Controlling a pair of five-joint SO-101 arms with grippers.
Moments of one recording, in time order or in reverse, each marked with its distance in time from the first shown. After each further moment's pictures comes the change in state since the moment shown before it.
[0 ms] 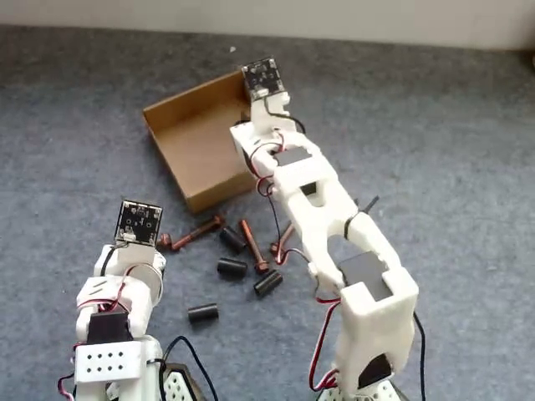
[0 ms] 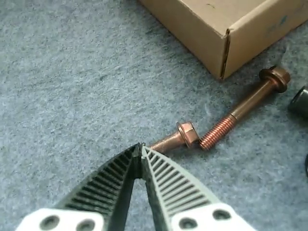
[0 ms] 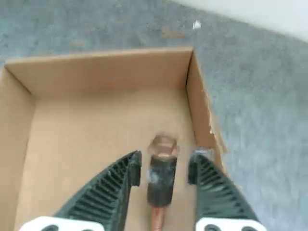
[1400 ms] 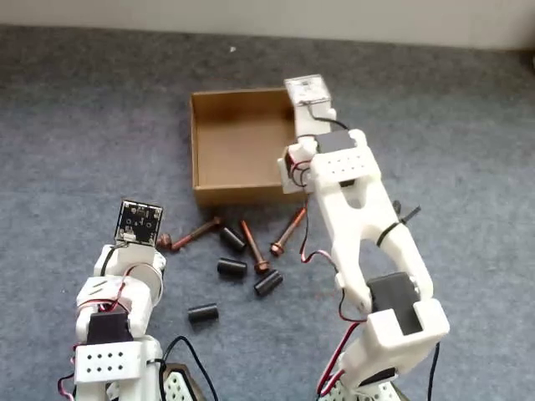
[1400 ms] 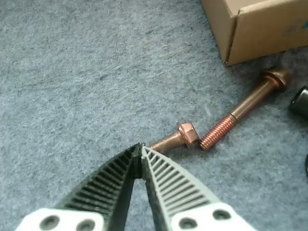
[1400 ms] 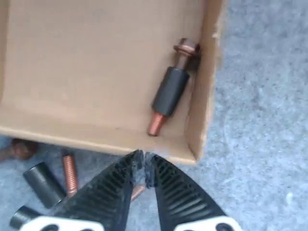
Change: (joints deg) left arm 0.0 0.0 0.0 0.0 0.0; right arm 6.4 -13.1 0.4 43.2 -0.7
